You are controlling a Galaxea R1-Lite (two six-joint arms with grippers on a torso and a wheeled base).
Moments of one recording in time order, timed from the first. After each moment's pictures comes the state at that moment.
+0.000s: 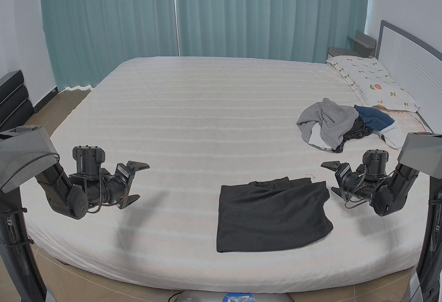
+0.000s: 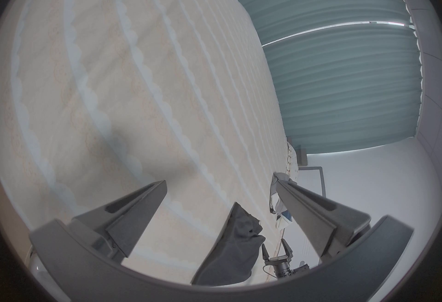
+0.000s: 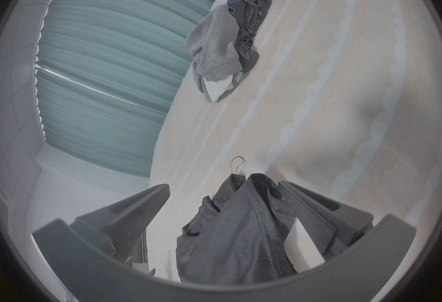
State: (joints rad) left arm -0.06 2.18 -0.73 -0.89 -0.36 -1.15; right arm 0.02 2.33 -0.76 -1.11 0.26 1.01
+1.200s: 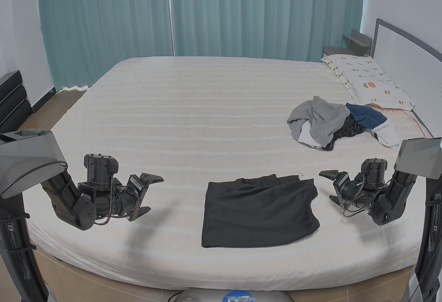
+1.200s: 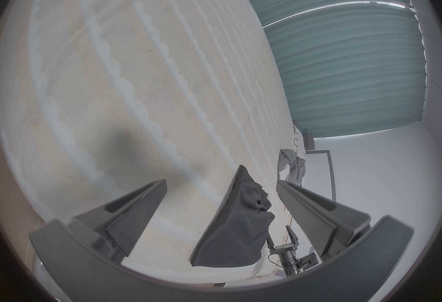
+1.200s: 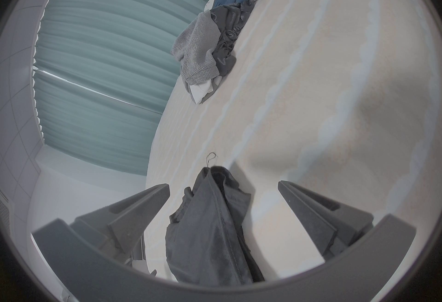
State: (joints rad) left arm -0.16 2.16 -0.65 -0.88 -0.33 -1.15; right arm 0.03 2.36 -0.67 -1.21 0.26 1.02
